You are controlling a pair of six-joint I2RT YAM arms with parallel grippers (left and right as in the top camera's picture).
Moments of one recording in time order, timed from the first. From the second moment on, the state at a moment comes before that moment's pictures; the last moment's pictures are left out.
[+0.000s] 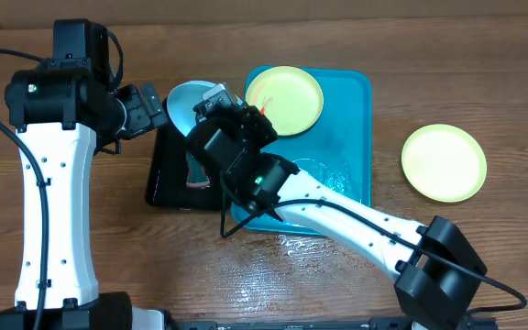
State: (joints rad) left arm 0.03 1.61 1.86 -1.46 -0.03 -0.41; right arm 0.97 1.89 1.54 -0.35 0.86 0.00
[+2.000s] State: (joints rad) left arm 0.03 1.61 1.86 -1.46 -0.03 -0.41; right arm 0.45 1.89 1.65 -0.72 -0.13 0.36
